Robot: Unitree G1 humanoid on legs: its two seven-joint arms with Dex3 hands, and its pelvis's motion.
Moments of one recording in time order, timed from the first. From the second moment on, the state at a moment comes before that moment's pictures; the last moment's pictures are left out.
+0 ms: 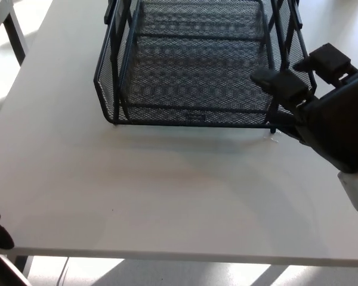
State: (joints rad) left_arm 0.26 0.95 0.17 0.10 0.31 -0.49 -0.24; right_arm -0.50 -0.62 0.46 0.23 -1.04 -0.18 -0.79
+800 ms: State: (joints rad) left_arm 0.27 0.95 0.17 0.10 0.31 -0.49 -0.24; right_arm -0.18 -0.64 0.17 -0.18 -1.03 -0.02 -0.46
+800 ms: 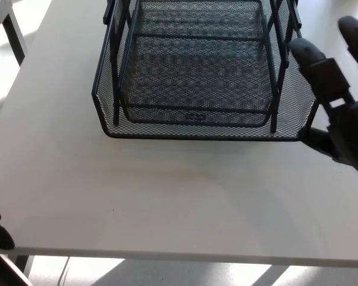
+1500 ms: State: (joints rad) left_arm 0.29 0.95 0.18 0.10 0.31 -0.49 -0.24; right_arm 0.28 -0.70 -0.41 -0.02 -0.88 -0.08 -0.54
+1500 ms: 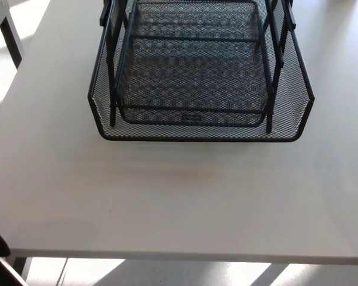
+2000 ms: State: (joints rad) left_arm 0.30 0.95 0.18 0.10 0.31 -0.49 -0.24; right_arm 0.27 -0.69 -0.41 0.50 -0.76 -0.19 -0.63
